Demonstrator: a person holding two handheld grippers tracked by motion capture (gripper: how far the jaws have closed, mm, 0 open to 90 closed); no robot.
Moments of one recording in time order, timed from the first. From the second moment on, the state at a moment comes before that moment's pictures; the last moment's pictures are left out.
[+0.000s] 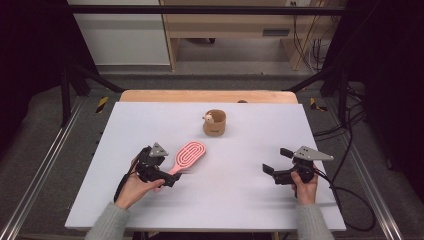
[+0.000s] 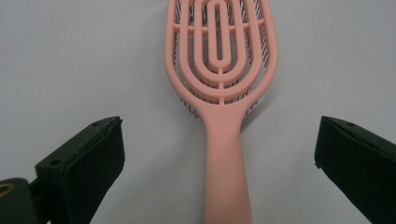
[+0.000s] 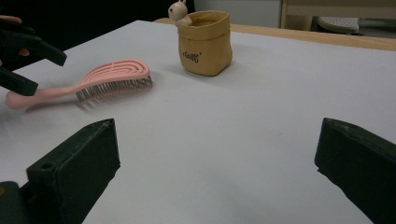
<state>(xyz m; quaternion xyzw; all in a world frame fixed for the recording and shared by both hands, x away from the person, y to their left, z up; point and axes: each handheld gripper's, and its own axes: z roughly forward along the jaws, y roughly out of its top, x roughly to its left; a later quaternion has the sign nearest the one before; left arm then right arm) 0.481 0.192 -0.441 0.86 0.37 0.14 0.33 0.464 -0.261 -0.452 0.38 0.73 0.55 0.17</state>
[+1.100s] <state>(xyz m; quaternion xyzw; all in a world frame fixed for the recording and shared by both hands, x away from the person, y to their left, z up) 0.485 0.185 -0.456 0.87 0.37 0.12 0.31 0.464 -0.261 -0.452 0.38 0.73 0.54 0.17</state>
